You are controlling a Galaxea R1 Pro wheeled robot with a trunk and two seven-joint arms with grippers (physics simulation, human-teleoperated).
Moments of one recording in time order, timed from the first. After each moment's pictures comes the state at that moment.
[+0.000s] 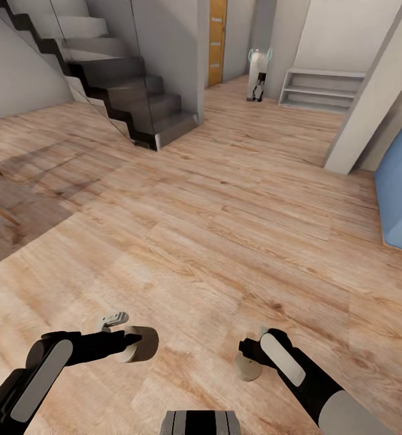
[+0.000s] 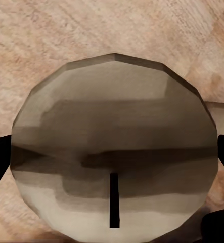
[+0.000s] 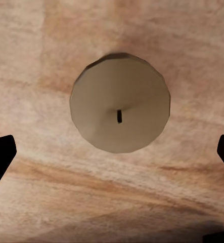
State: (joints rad) left arm -0.32 0.30 -0.14 -1.44 0.81 0.99 0.06; right arm -0.58 -0.11 0.56 -0.91 -1.17 0.59 -0.72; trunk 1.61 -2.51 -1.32
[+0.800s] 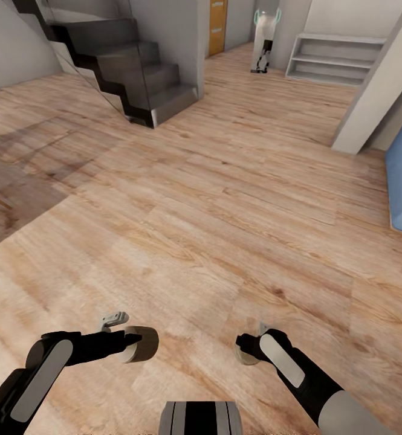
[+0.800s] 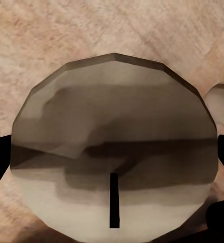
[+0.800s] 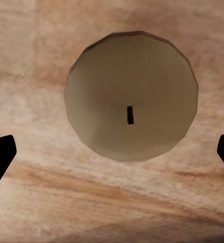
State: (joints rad) left arm -0.32 0.30 -0.14 -1.44 0.81 0.99 0.06; right arm -0.58 -0.11 0.57 -0.92 -1.14 0.51 -0.65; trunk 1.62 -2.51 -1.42
